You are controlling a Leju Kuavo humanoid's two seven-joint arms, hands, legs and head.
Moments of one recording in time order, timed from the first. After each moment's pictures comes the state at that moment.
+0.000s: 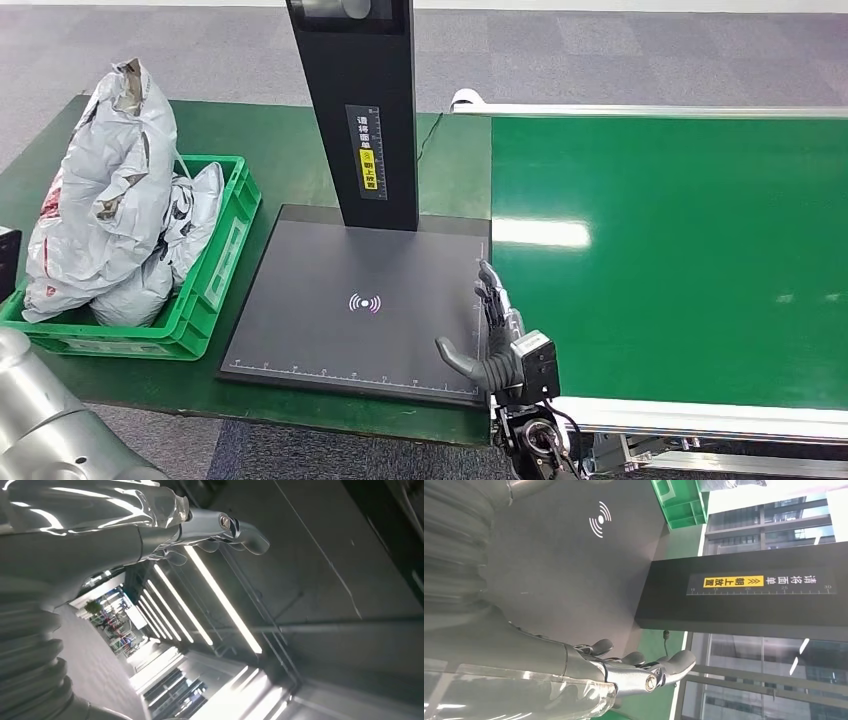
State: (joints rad) left arm -0.59 -0.11 0.85 -1.47 -1.05 0.71 -0.70; right arm -0.19 0.14 0.31 -0.93 0.04 0.00 -0.63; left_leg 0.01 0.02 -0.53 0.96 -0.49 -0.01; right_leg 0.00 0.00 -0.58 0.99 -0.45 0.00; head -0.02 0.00
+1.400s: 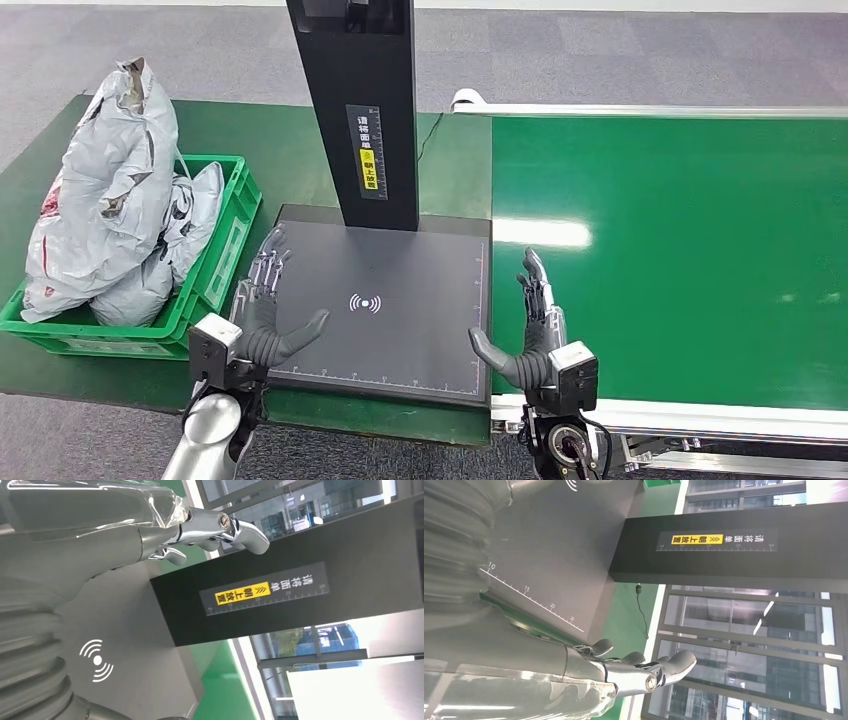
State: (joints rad) left arm -0.14 -0.12 -0.16 -1.32 -0.20 0.01 -0.54; right arm -0.11 0.12 0.23 -1.14 0.11 -0.04 -0.64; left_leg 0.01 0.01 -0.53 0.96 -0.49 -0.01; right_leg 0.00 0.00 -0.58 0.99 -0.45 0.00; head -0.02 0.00
